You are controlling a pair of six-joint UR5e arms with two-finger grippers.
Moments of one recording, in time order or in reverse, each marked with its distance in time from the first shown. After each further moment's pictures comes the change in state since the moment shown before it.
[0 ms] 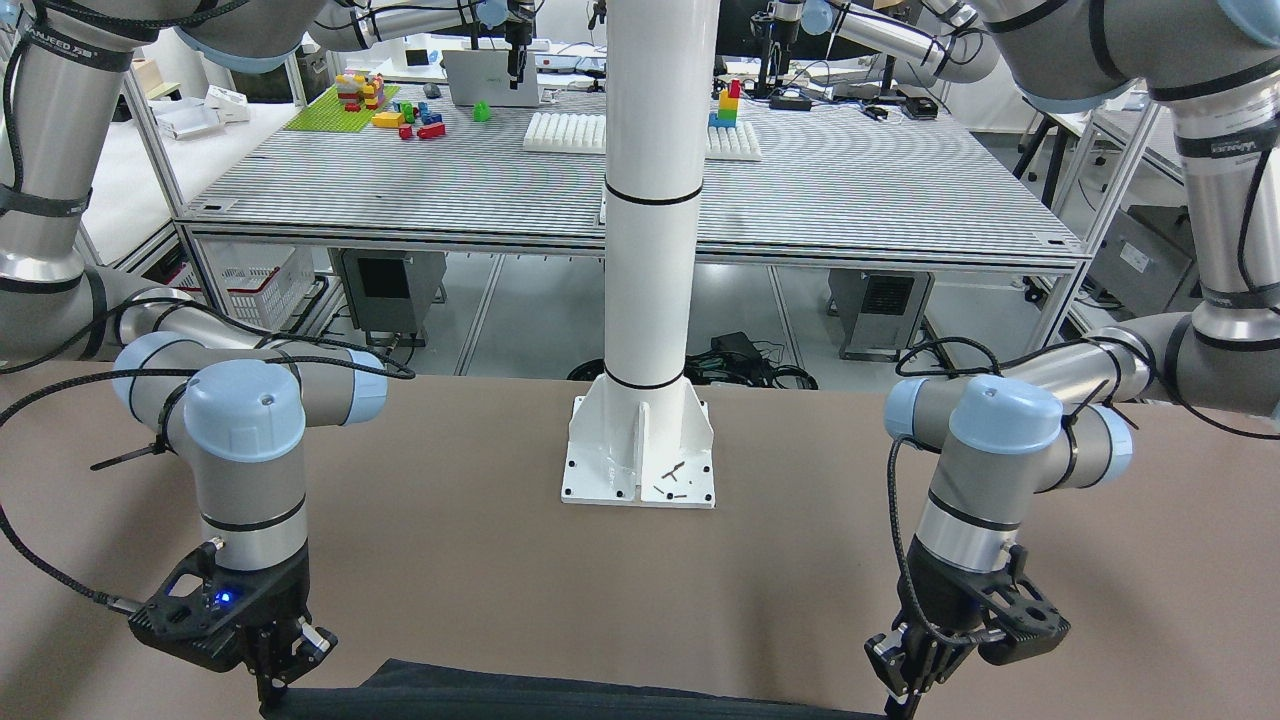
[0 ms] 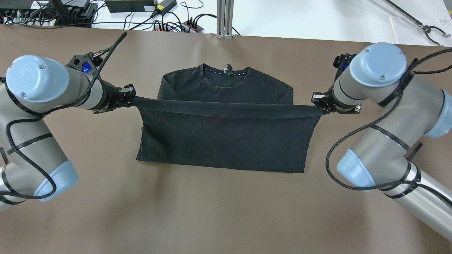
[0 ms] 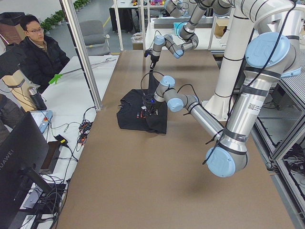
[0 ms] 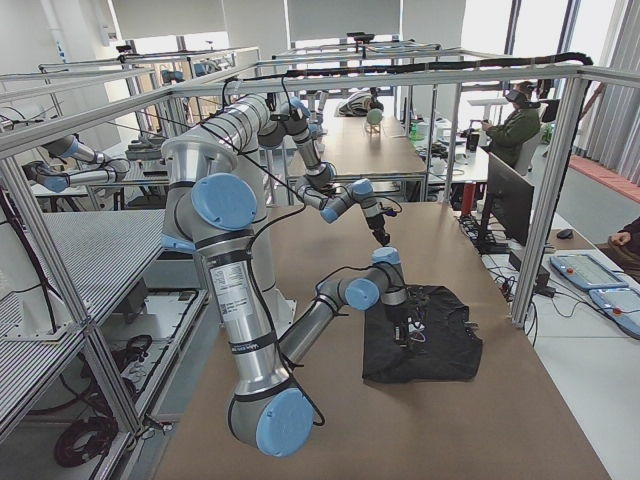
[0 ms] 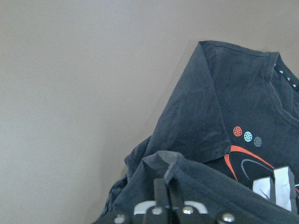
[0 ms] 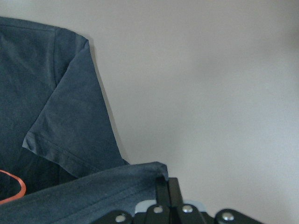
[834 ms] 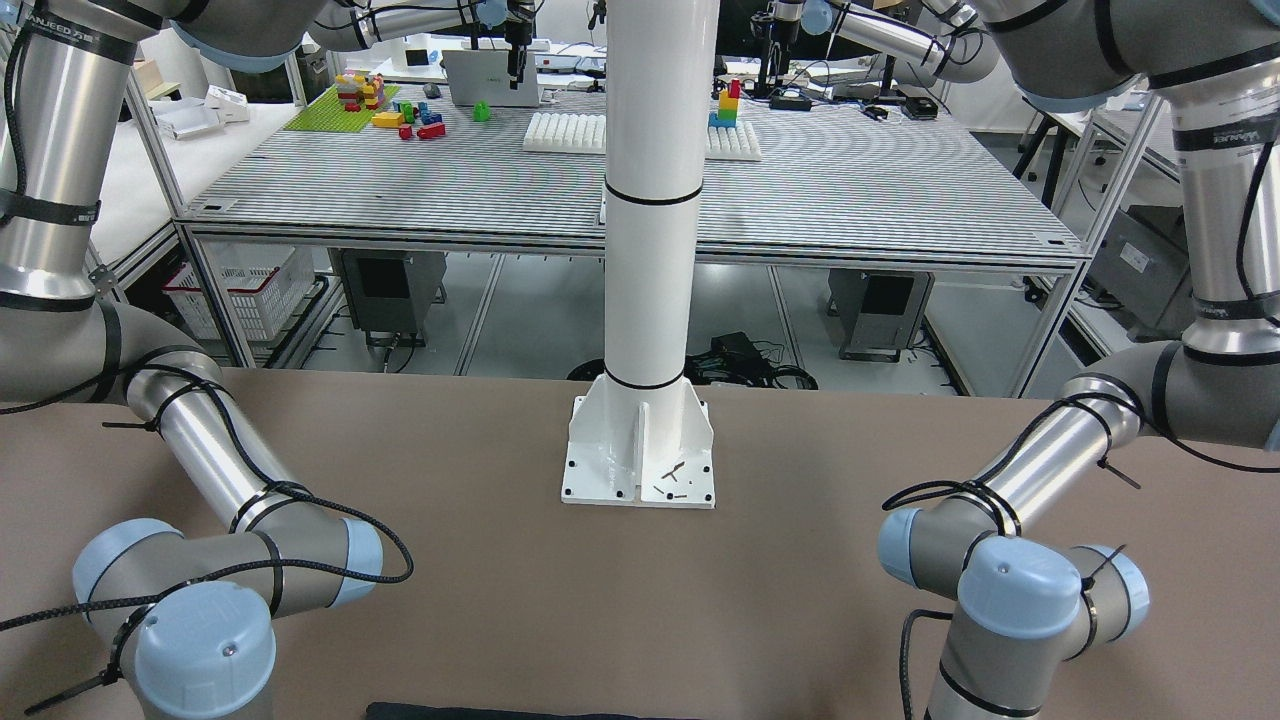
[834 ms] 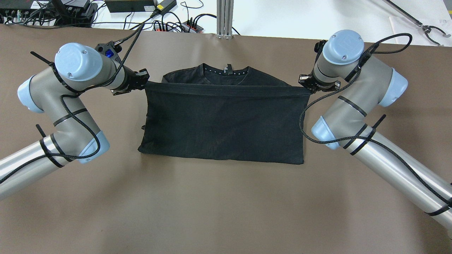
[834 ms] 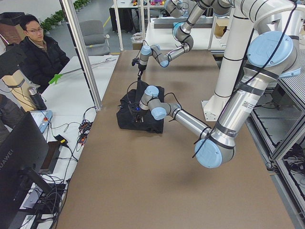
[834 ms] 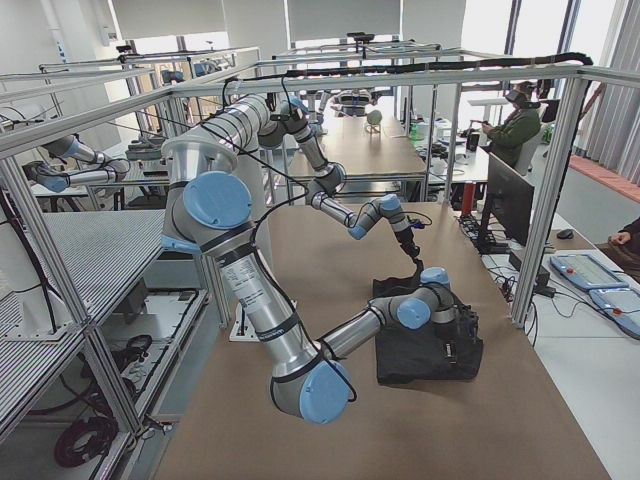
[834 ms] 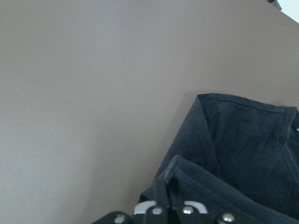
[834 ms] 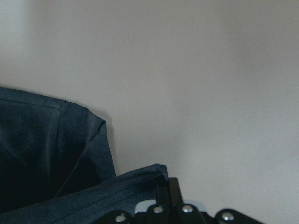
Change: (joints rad) left arm -0.048 -0.148 0.376 -0.222 0.004 0.008; right arm 0.043 0.167 -0.461 0.293 -0.012 -0.088
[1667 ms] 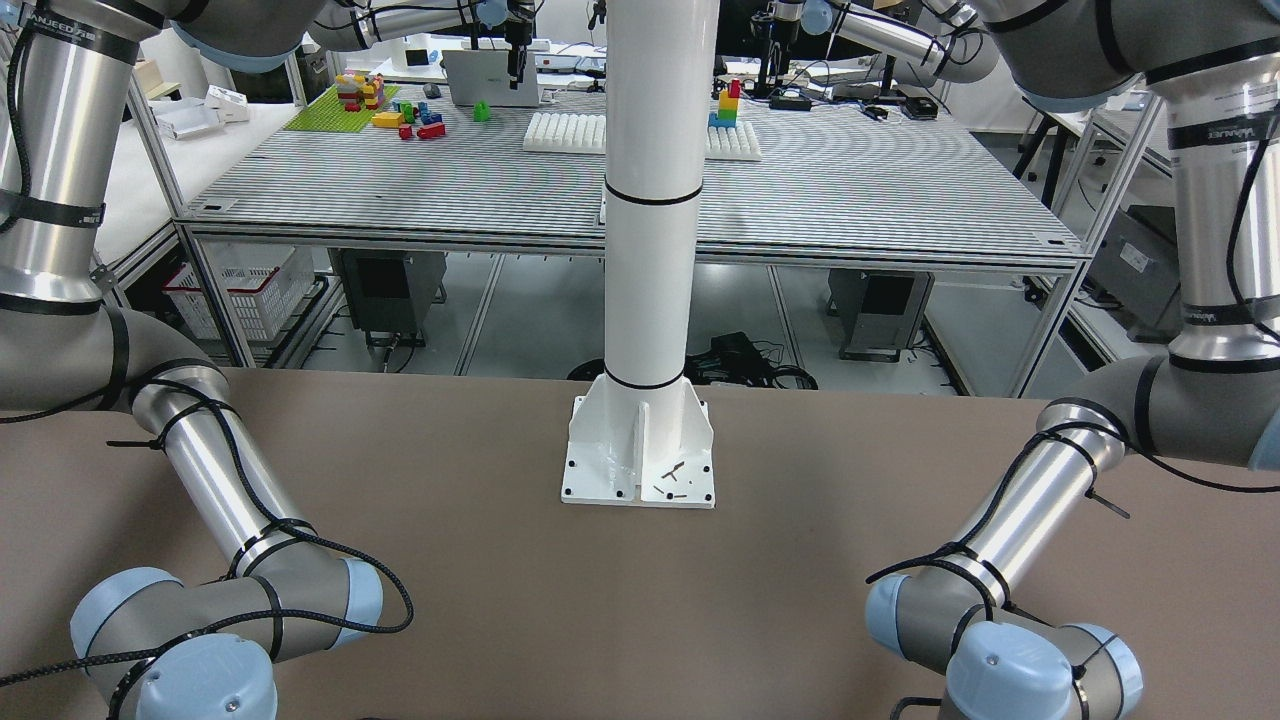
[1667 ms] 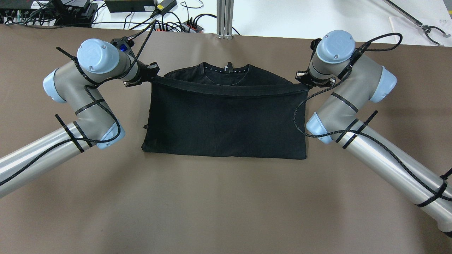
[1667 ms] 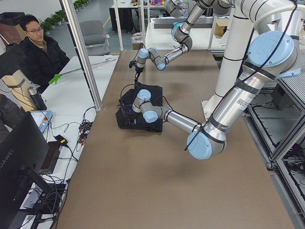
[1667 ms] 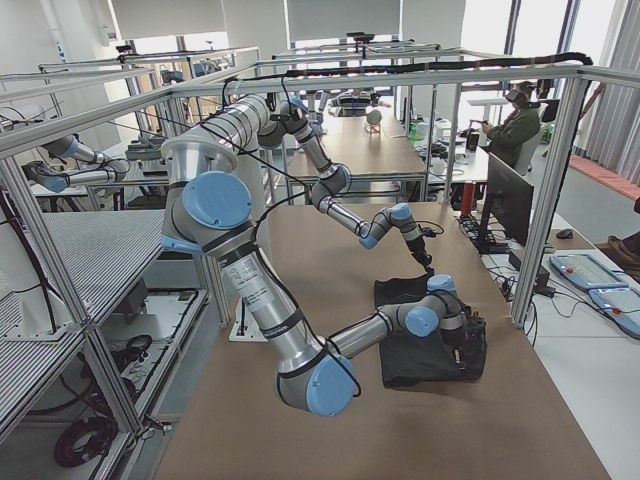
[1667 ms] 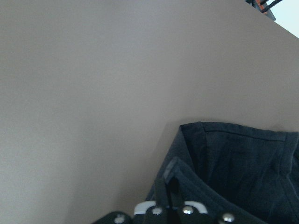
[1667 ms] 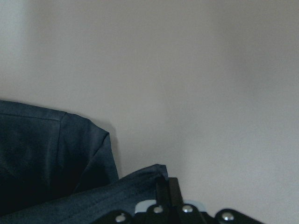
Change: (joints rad) left arm -0.013 -0.112 0.238 -0.148 0.010 0.004; right arm 0.000 0.051 -0.118 0.078 -0.034 0.010
